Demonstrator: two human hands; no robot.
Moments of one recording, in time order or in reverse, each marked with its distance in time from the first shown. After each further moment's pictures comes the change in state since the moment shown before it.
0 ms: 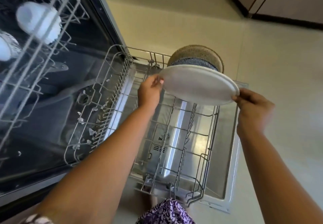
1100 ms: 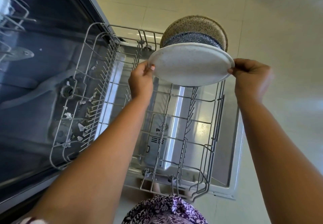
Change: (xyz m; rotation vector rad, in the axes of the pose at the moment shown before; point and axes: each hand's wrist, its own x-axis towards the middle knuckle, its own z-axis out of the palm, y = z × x) left_hand 0.041 -0.053 0.017 -0.002 0.090 0.051; right_hand 0.039 0.023 0.034 -0.308 -0.047 -0.182
